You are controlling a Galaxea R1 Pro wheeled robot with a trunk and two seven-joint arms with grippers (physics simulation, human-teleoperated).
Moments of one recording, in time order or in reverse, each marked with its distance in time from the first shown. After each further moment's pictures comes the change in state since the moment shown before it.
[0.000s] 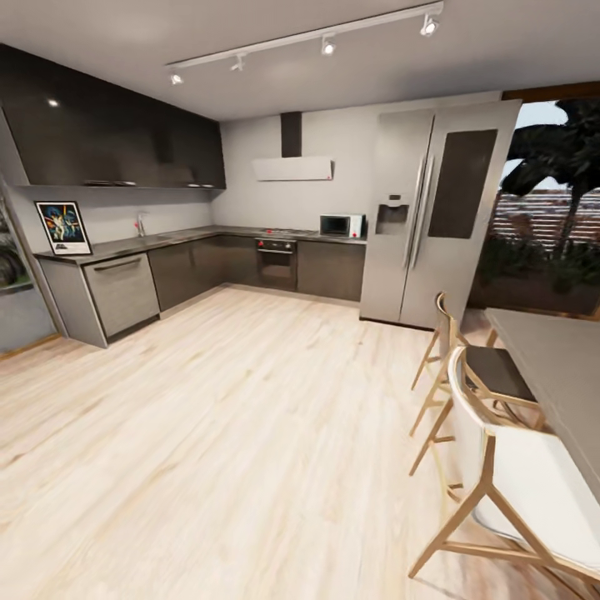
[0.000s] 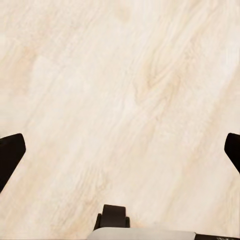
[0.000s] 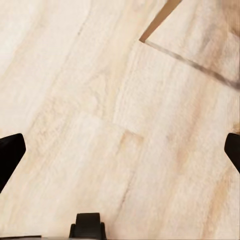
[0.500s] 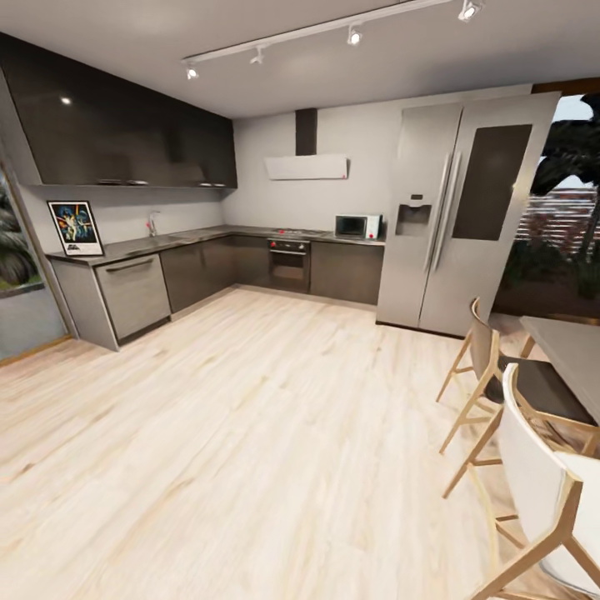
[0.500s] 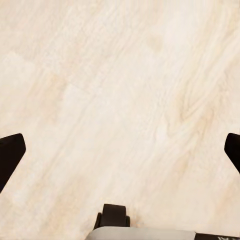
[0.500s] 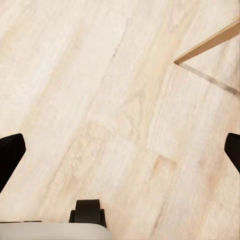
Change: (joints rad) left arm 0.000 0.000 0.000 0.000 0.000 0.000 0.000; right arm 0.000 -0.002 0.000 0.038 -0.001 -0.002 0.003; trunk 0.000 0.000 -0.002
